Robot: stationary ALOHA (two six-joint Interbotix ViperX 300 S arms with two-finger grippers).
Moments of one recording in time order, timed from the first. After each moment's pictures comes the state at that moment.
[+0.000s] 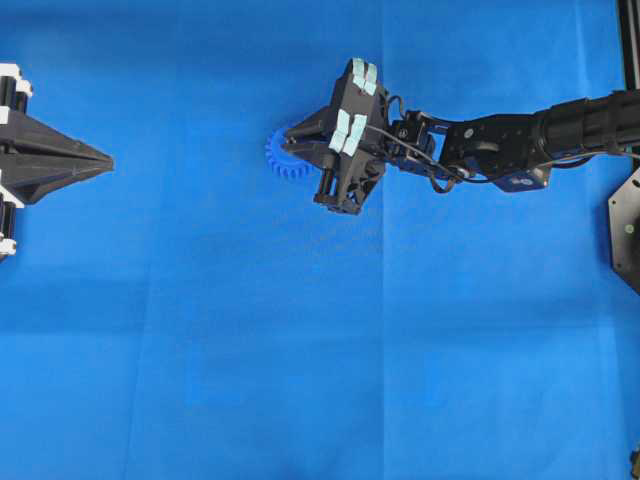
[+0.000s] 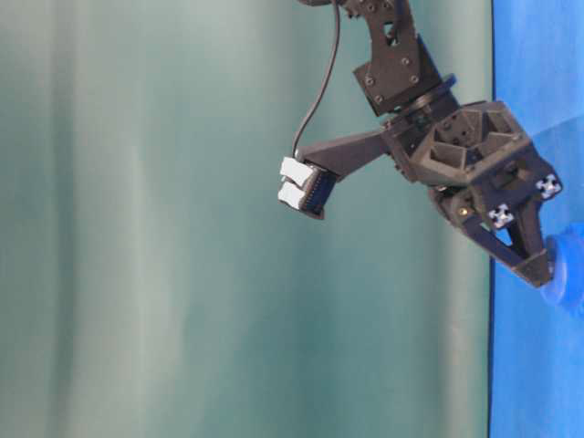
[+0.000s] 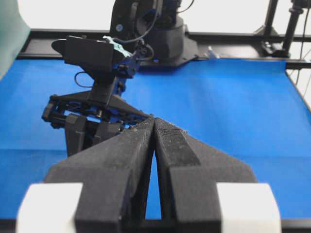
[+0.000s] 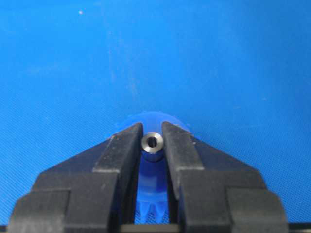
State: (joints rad) left arm 0.00 -0.98 1.21 0.00 -0.27 0.00; right arm -0.17 0.28 0.61 0.19 -0.44 0.01
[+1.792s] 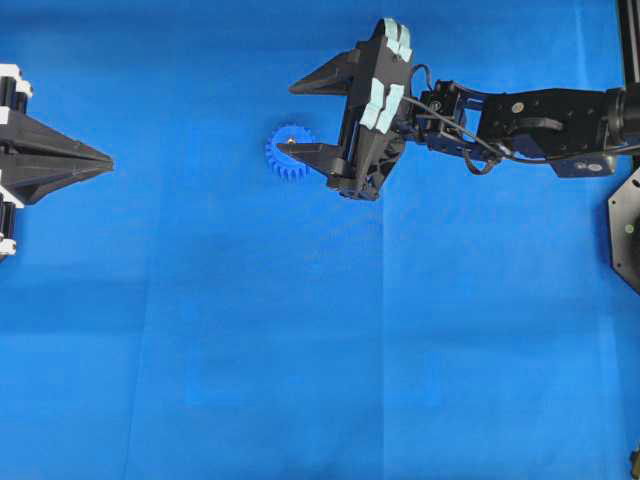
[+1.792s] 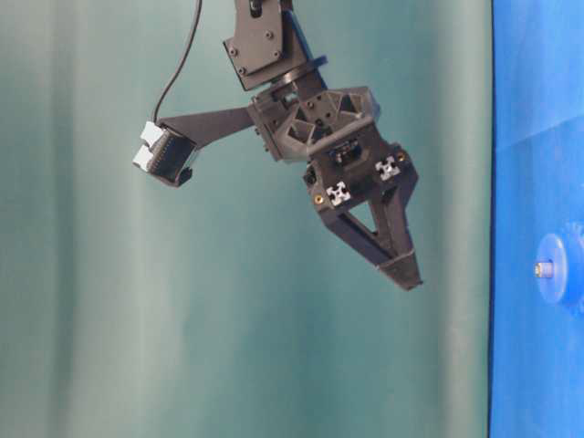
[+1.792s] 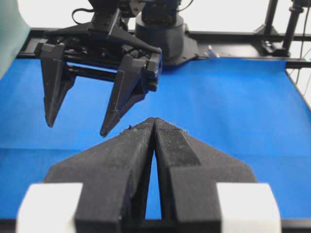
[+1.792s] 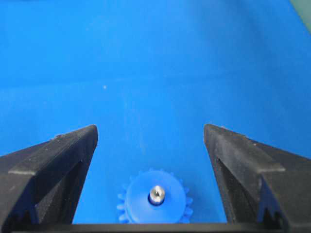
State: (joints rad) left arm 0.00 -0.98 1.21 0.00 -0.27 0.00; right arm -0.16 0.03 0.62 0.18 -0.29 -0.03
